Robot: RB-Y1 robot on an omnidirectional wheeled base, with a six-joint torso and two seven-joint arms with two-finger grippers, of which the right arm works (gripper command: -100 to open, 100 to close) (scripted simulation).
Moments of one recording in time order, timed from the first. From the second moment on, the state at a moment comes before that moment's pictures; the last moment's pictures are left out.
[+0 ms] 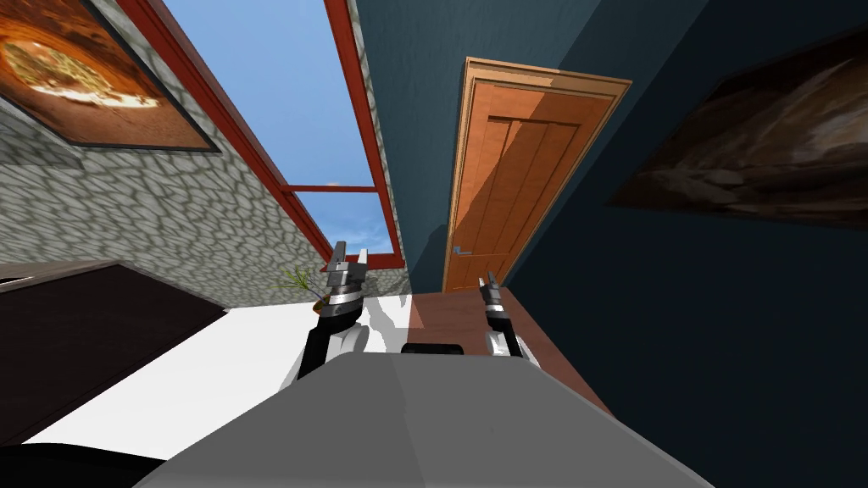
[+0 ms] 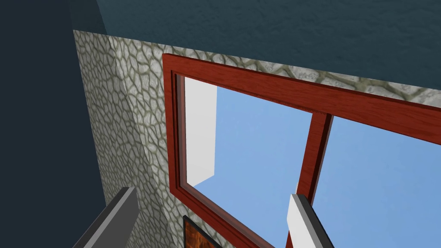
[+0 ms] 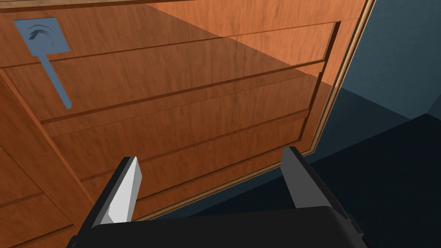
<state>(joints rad) 0.26 -0.16 0.03 -1.49 -0.09 -0.68 -0.11</state>
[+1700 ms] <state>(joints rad) 0.13 -0.23 0.03 -1.06 -0.10 -0.78 -0.17</state>
